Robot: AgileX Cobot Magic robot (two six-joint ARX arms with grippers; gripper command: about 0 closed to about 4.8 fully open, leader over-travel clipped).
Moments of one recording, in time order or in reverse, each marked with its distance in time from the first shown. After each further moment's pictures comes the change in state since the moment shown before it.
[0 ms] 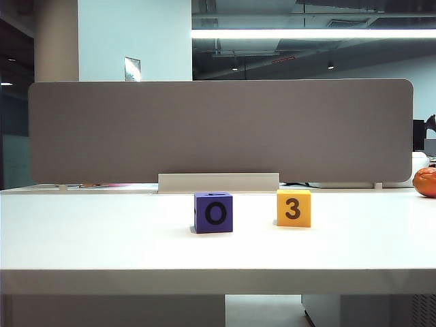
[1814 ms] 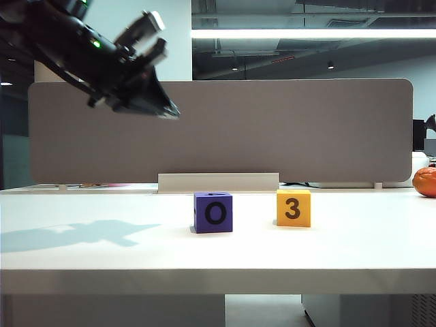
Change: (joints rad) left arm -0.398 1.532 0.981 0.008 0.132 0.060; right arm 0.000 0.000 0.069 -0.112 -0.334 0.016
